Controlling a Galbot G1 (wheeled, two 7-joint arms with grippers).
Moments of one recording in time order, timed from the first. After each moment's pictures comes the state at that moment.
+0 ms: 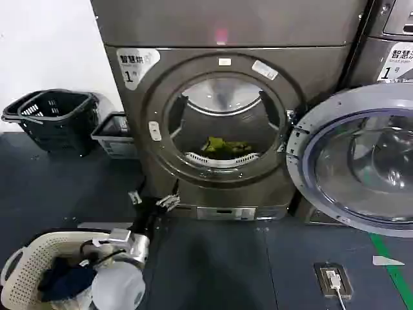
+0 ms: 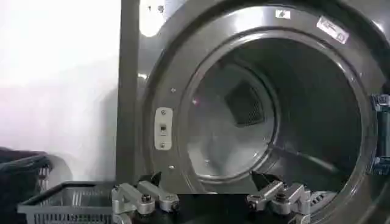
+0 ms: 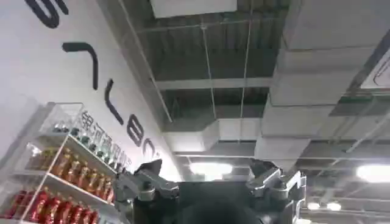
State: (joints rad) left arm 1.30 -1.21 -0.32 -2.16 -0.28 0.22 -0.24; right arm -1.89 1.03 2.60 1.92 0.73 -0.24 0.07
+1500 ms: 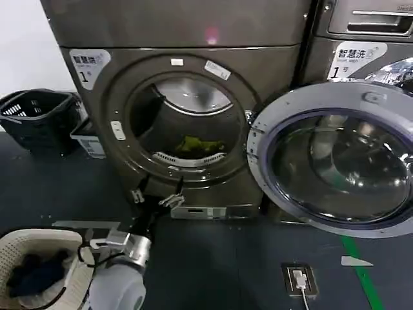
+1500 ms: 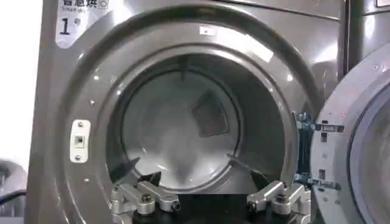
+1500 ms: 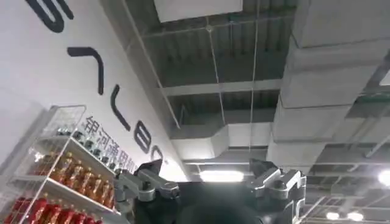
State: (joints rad) left arm 1.31 -1.25 -0.31 -2.22 -0.27 0.25 -0.21; right arm -1.89 1.05 2.59 1.95 0.77 -0.21 0.06
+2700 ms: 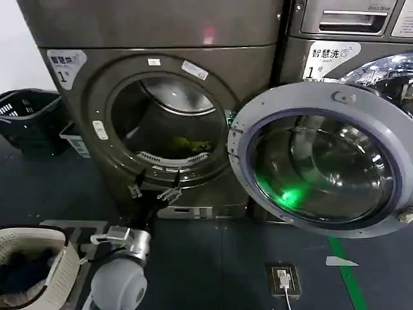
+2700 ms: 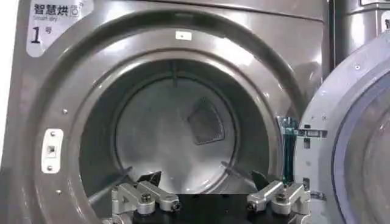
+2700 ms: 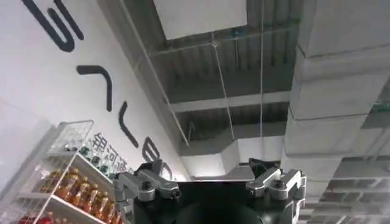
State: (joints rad) left arm 1.29 -1.27 -0.34 -2.20 -0.23 0.23 -0.20; right arm -1.88 1.03 2.55 1.95 0.77 -0.07 0.05
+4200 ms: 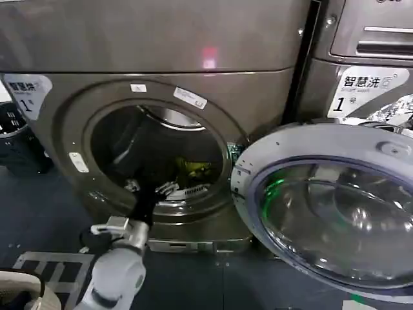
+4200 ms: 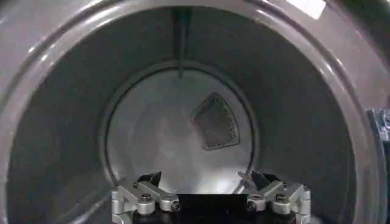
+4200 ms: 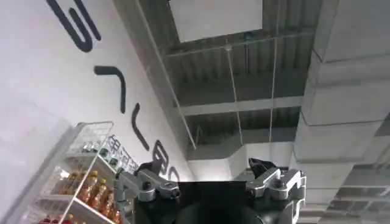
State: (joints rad) left arm 0.93 -1.33 -0.33 -1.77 -0.28 0.17 -0.14; right arm -1.88 1.05 2.58 1.96 0.74 -0.12 0.04
